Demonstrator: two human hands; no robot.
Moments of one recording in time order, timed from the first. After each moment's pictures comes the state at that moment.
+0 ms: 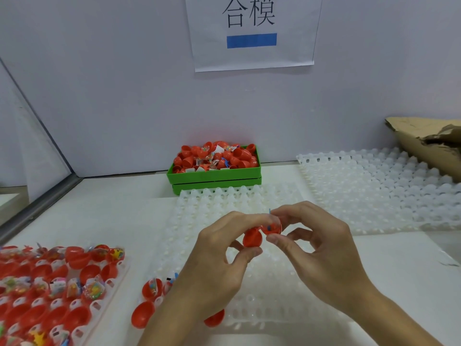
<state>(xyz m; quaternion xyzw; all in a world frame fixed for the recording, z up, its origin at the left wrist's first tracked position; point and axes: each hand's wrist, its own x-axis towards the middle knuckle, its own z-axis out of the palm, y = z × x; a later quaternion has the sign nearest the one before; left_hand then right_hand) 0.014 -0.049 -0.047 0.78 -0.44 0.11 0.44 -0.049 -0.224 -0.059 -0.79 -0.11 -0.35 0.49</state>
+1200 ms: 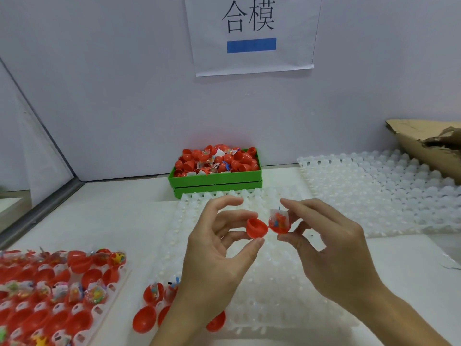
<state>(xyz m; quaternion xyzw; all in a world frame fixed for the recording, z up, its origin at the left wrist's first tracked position) 0.004 -0.057 -0.041 0.69 -0.32 0.05 0.65 -0.046 -0.232 -0.051 -0.85 -0.11 -0.44 0.28</state>
